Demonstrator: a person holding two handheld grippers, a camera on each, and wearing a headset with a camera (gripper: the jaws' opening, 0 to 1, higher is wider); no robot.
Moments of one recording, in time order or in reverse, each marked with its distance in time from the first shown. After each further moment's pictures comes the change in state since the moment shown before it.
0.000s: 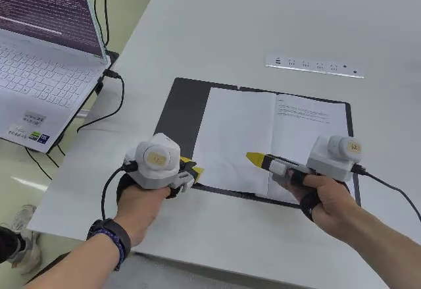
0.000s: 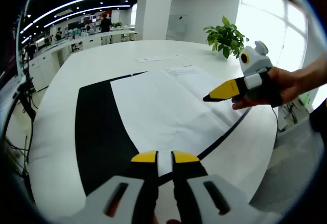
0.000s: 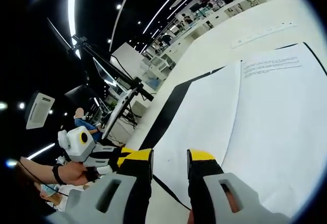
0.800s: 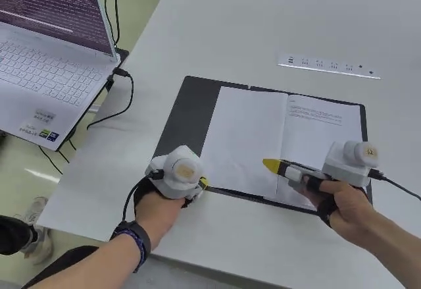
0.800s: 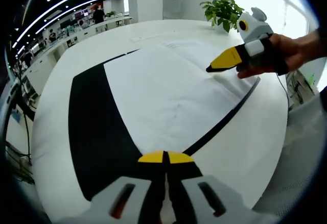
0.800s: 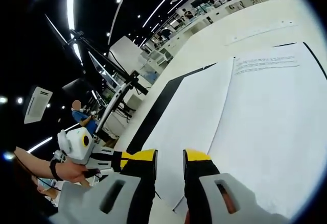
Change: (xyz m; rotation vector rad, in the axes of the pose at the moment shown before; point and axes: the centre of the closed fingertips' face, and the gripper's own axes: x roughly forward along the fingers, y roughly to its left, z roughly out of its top) left arm 0.016 0.002 -0.034 0.094 0.156 0.057; right arm 0.001 -0.032 0.005 -0.034 0.050 -0.020
